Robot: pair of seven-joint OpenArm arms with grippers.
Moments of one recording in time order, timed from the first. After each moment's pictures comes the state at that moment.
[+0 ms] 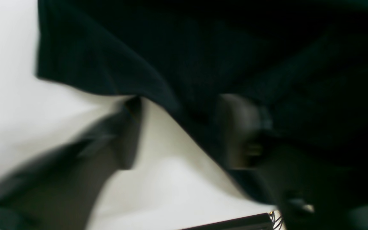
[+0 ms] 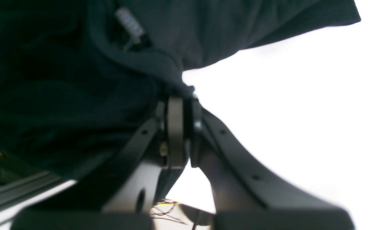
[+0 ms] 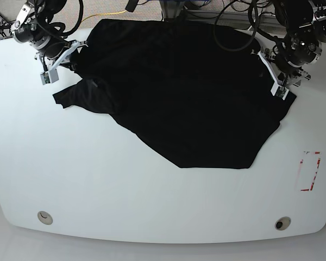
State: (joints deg) left arm 18.4 -9.8 -26.5 108.8 -12.8 -39.0 59.4; right arm -22.8 5.0 39.5 108.5 42.1 40.7 -70.4
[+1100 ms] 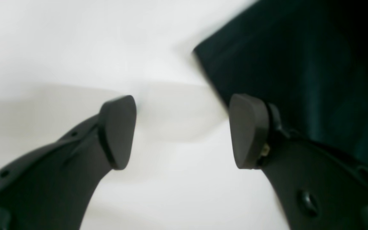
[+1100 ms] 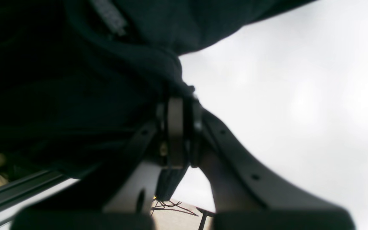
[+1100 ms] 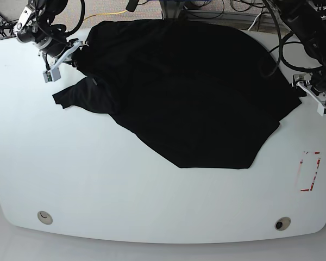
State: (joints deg) left arm -2.7 -16.2 -46.9 77.3 -12.9 -42.8 60.8; right arm -22.0 4.9 39.3 104.3 41.8 40.7 -71.1
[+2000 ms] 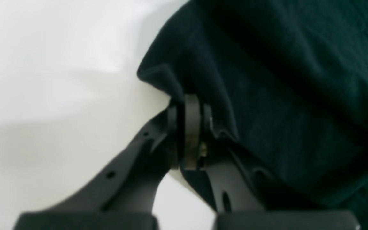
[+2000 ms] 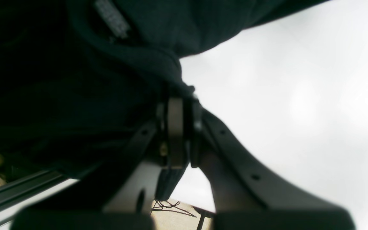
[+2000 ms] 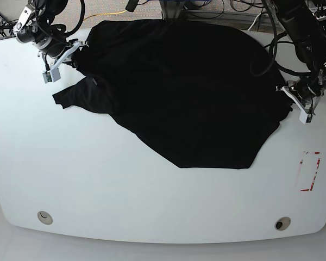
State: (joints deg) left arm -2.3 -16.1 -36.2 77.1 -20.1 -42.8 59.1; right arm -22.0 4.9 39.3 105.1 41.7 40.7 -71.1
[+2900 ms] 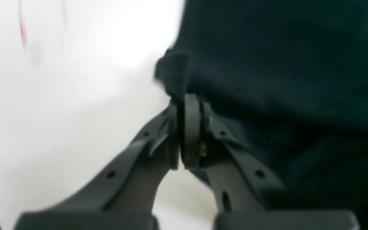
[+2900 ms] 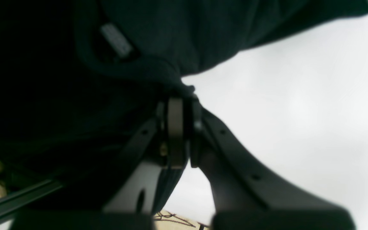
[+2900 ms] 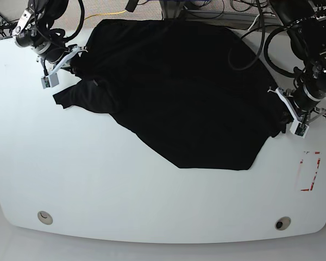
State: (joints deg) left arm 2.7 -14.3 -29.5 108.3 -19.9 -42.9 62.8; right arm -18.9 5.0 39.9 105.0 42.0 40.7 -71.5
